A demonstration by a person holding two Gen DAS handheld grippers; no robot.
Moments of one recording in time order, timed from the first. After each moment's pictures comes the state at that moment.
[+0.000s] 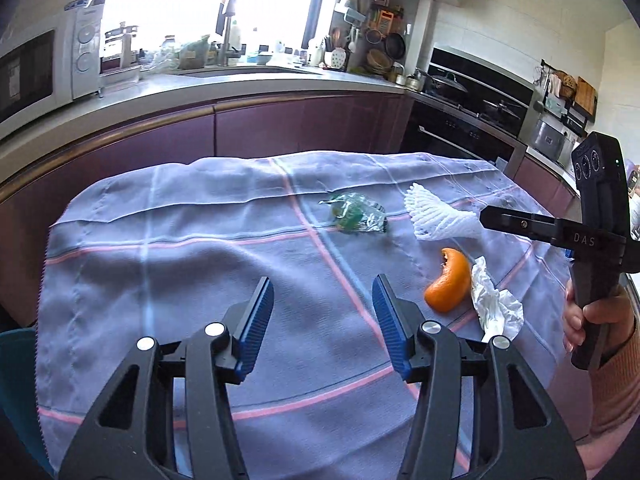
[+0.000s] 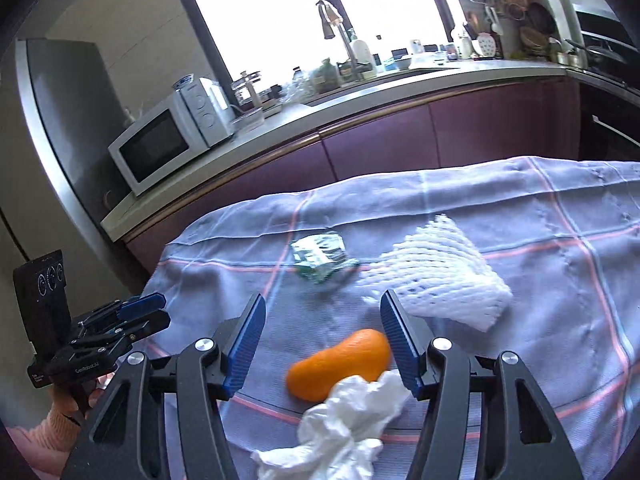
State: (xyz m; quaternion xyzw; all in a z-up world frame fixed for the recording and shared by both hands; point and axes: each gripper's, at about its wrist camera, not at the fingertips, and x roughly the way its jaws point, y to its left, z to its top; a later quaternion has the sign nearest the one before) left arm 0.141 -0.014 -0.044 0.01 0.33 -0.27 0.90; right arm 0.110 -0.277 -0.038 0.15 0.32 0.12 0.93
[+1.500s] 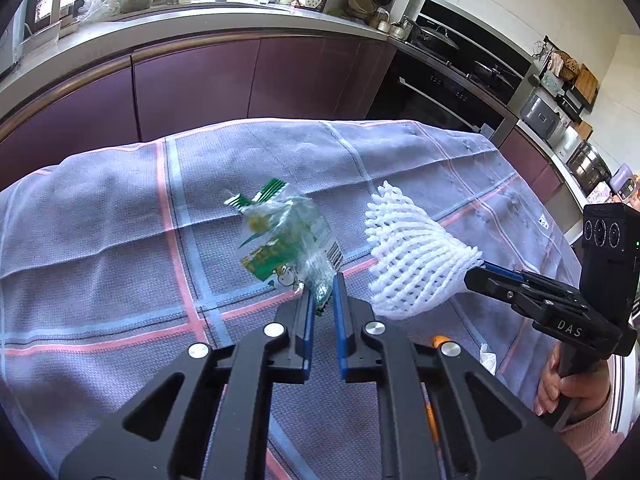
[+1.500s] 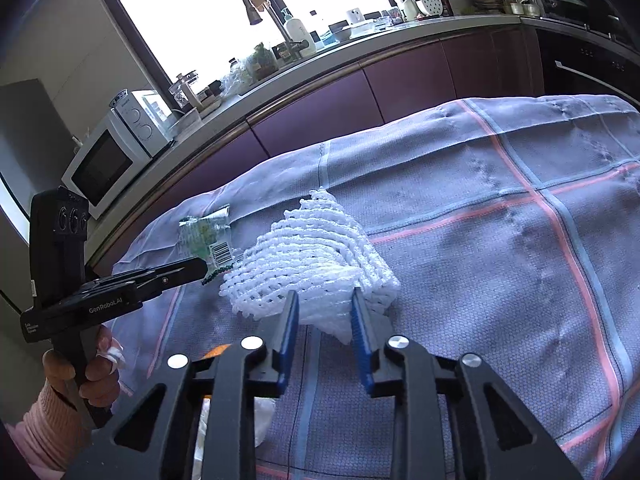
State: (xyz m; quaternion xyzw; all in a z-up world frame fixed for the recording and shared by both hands) left arm 0.260 -0.145 -0.075 0.00 0.44 -0.32 0.84; right arm 0.147 -0.330 -0.081 0.20 0.37 0.09 0.90
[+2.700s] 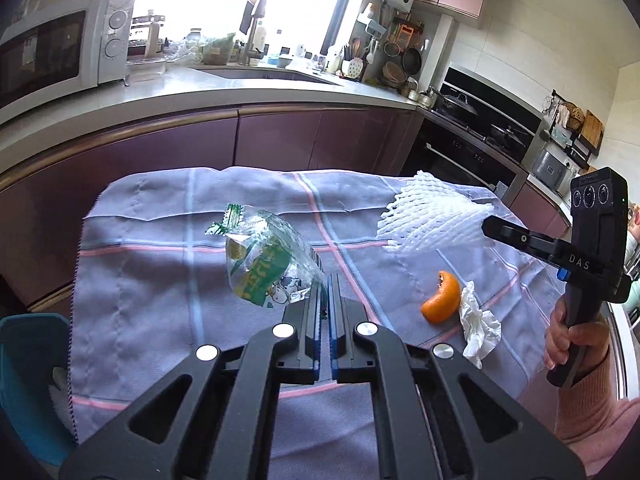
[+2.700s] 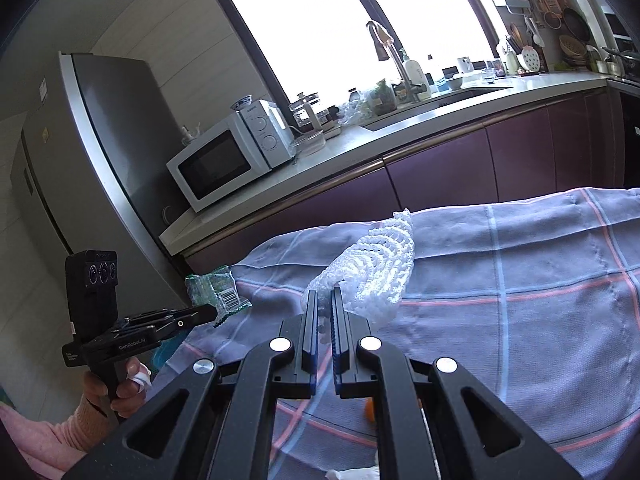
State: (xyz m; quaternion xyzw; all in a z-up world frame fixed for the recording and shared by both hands) left arm 0.124 0.047 -0.003 -0.05 0.34 -0.25 0.90; right arm 0.109 -0.229 0.002 0.16 0.27 0.25 0.91
